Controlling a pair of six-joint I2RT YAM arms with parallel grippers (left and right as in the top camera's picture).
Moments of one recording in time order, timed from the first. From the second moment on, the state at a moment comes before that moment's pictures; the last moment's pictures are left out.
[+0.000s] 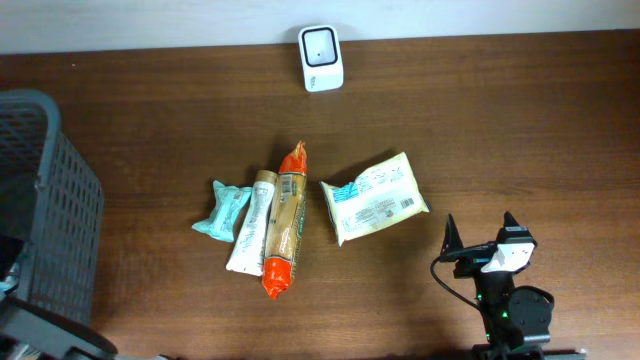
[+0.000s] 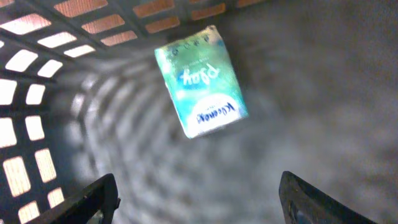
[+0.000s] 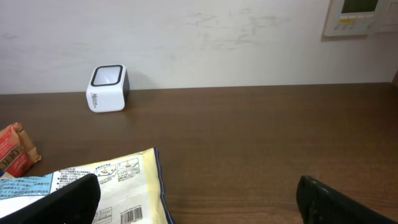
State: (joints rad) left arm 0.95 1.70 1.30 -0.79 -0.20 -0.32; right arm 0.02 0.01 0.01 -0.08 0.00 0.05
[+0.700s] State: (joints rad) left arm 0.95 1.94 1.32 -0.61 -0.25 -0.24; right arm 0.02 0.01 0.01 -0.08 0.00 0.05
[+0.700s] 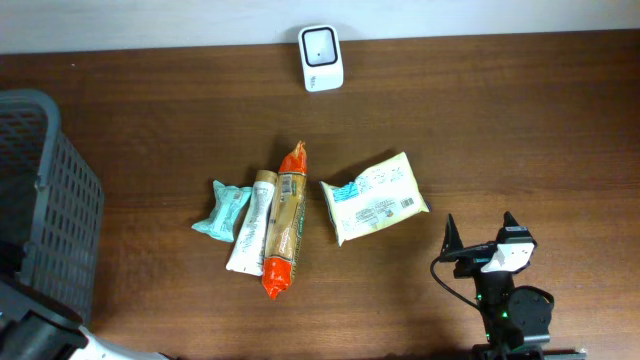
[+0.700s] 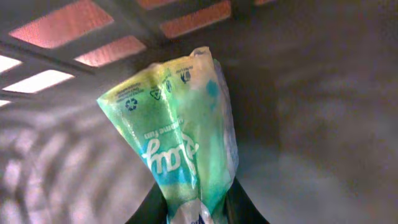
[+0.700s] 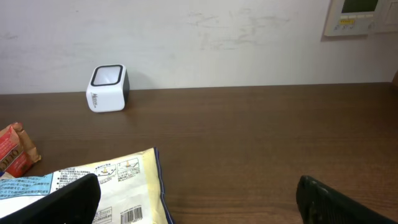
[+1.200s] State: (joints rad) left arm 0.18 1.47 1.82 -0.98 0.16 -0.24; right arm 0.02 0.01 0.01 -0.08 0.00 0.05
